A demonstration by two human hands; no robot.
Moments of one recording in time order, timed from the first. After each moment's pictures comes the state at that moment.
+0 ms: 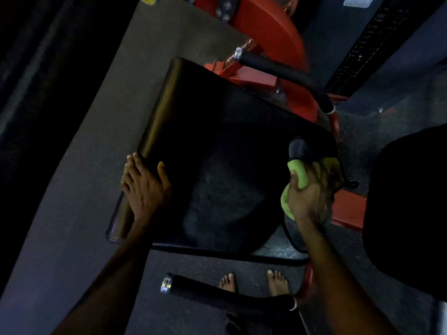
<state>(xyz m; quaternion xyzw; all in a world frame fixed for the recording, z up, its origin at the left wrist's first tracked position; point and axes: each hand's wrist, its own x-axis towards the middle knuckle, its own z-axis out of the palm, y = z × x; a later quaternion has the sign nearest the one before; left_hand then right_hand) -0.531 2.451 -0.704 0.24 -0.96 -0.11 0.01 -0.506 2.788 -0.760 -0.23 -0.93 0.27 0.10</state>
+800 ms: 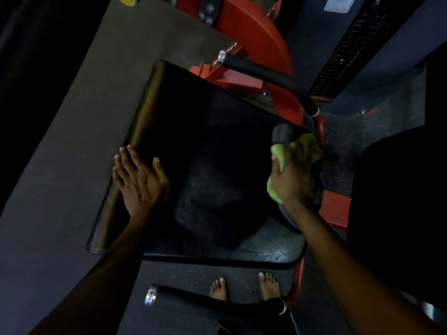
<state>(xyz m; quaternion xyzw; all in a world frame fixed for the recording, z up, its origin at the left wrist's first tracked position) -0.554 2.473 -0.714 0.22 -0.97 -0.07 0.03 -0.557 2.793 -0.772 -0.17 -0.97 0.20 0.03</state>
